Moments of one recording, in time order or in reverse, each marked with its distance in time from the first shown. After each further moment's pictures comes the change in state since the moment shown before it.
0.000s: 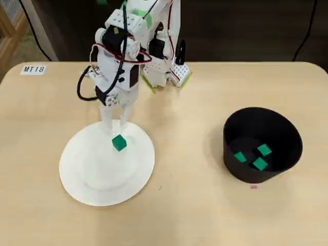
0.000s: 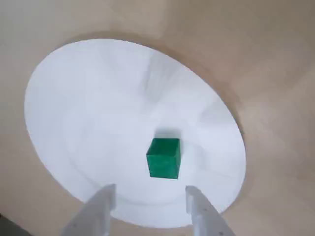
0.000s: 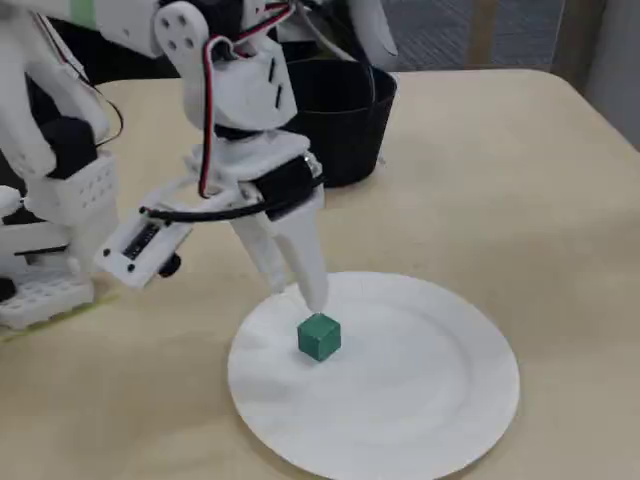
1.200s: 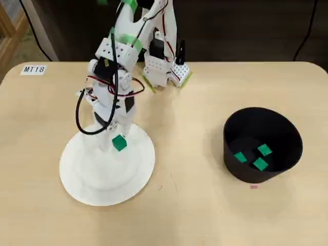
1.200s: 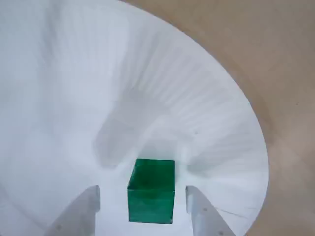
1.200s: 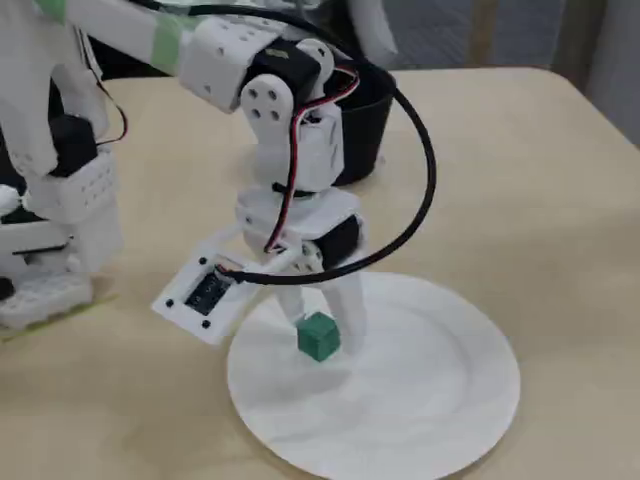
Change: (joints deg) arm -3.3 -22.2 -10.5 -2.7 -5.3
